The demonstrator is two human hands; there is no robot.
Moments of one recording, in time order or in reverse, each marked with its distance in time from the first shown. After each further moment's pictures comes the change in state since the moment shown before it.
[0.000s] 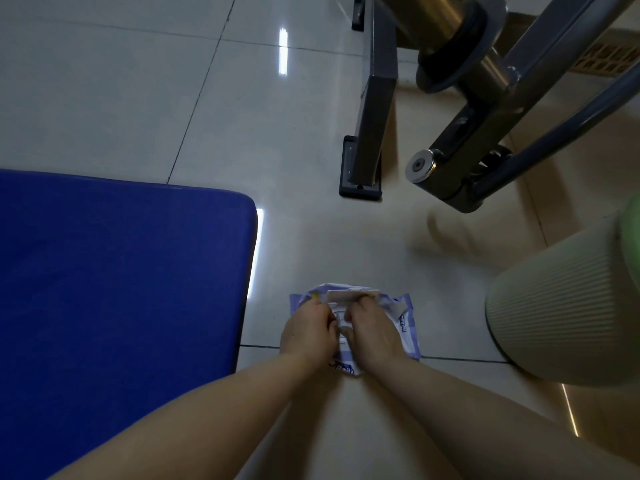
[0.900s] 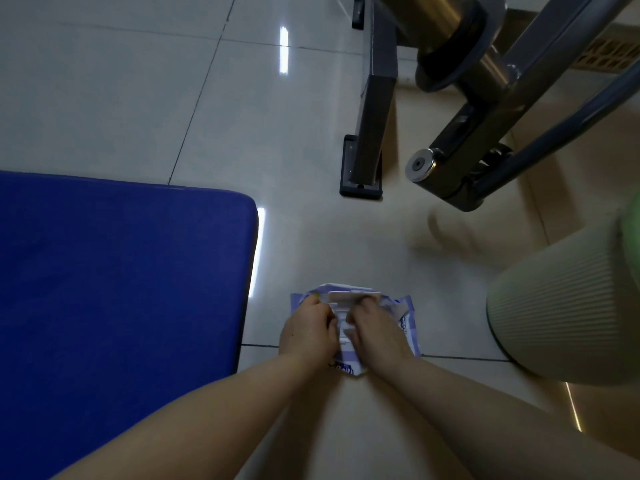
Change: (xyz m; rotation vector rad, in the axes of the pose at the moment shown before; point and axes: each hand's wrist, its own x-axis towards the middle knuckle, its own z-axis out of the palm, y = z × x) left_hand 0.000 -0.007 0.003 -0.006 0.041 0.059; right_hand -0.003 0.007 -0.005 -0.061 -0.112 -0.075
